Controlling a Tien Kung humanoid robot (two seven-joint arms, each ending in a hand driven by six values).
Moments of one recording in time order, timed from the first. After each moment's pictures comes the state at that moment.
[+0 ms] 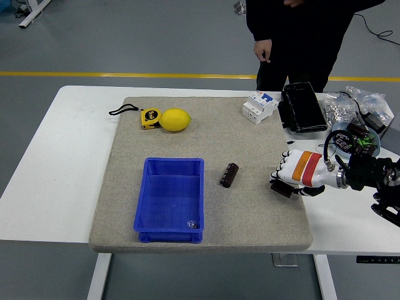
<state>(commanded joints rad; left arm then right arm) -0.10 0.03 -1.11 -0.18 0.85 0.14 0.15 0.98 -0.47 0.05 0.86 -2.13 -0.35 0.40</state>
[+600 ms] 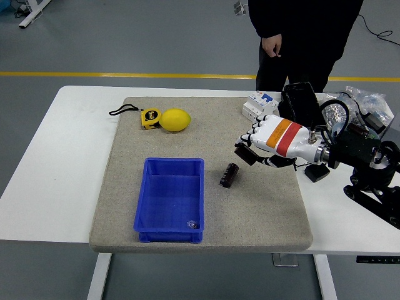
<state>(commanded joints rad) -0.08 0.04 -1.10 -0.18 0.85 0.14 0.15 0.97 -0.40 0.32 1.01 -2.04 -0.36 0.34</state>
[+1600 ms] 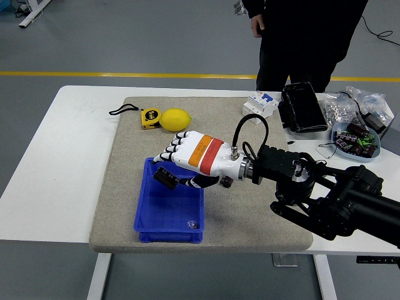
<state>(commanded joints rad) -0.10 0.04 -1.06 -0.18 0.80 0.15 0.14 1.01 -0.11 0.20 0.97 -1.99 -0.39 0.31</state>
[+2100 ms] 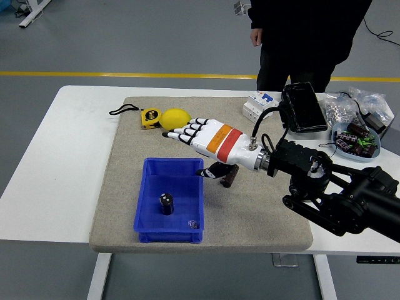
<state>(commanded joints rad) -0.11 0.04 -1.03 -0.18 0.77 0.16 0.13 0.97 -0.19 0.32 0.96 -1.94 -0.37 0.26</state>
